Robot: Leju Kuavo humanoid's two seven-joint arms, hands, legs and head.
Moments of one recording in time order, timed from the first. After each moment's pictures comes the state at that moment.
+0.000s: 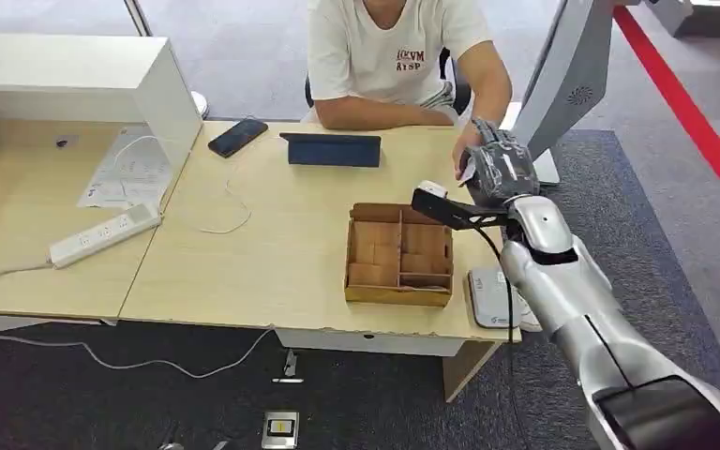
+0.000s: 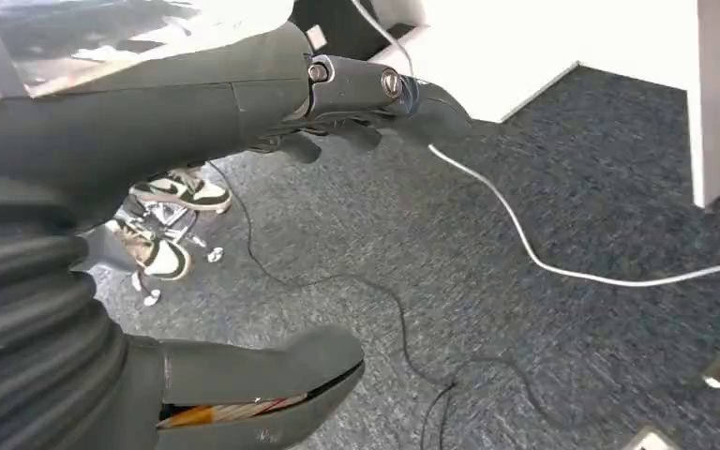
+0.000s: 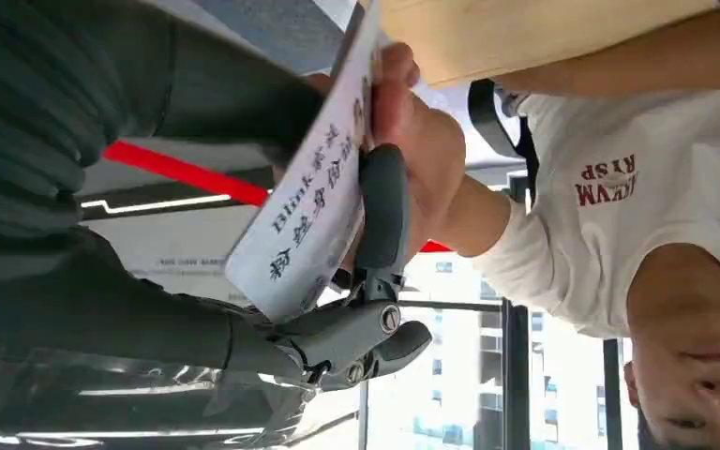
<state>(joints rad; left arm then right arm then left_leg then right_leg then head) -0.13 -0.07 0.71 -0.20 -1.42 0.70 -0.32 -0.95 -0.07 0.56 -0.53 1.12 -0.21 -0.05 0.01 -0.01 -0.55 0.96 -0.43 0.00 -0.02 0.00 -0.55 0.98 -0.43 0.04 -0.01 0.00</state>
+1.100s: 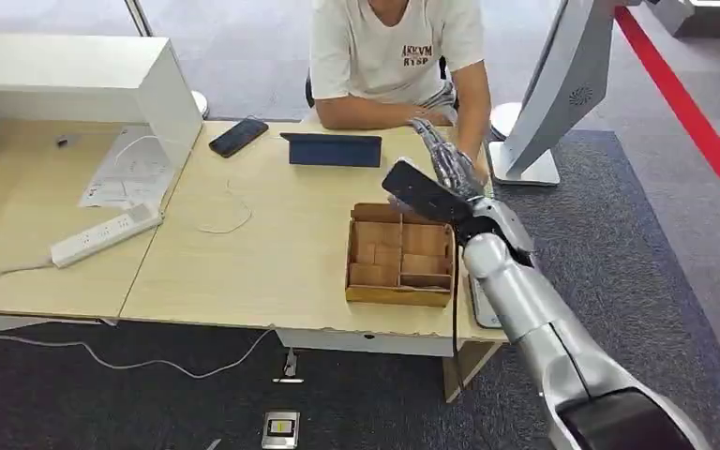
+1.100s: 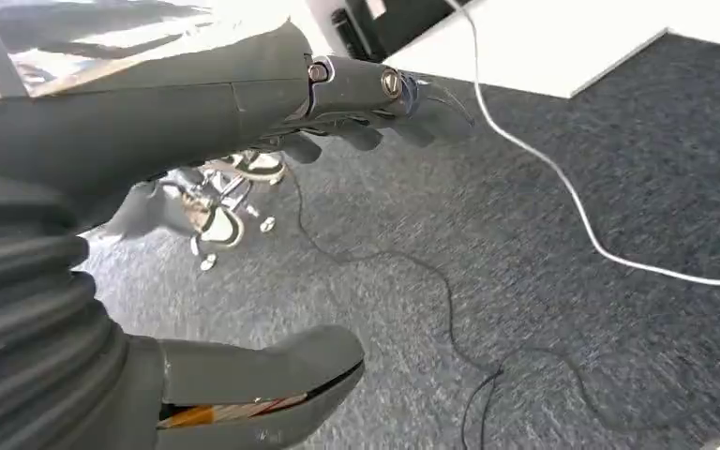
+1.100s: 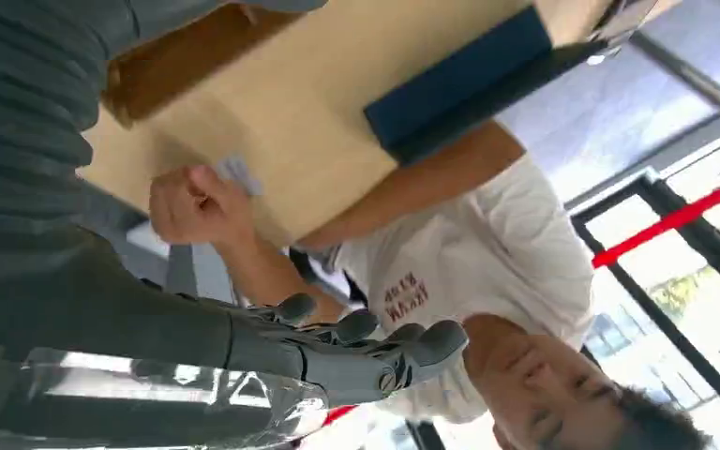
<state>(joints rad) -0.13 -0.07 0.69 -0.20 -1.35 0.70 -0.21 -0.86 0.06 0.45 -0.70 0.58 0.02 -0.18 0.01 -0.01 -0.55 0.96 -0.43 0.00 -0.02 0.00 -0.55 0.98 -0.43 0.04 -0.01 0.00</state>
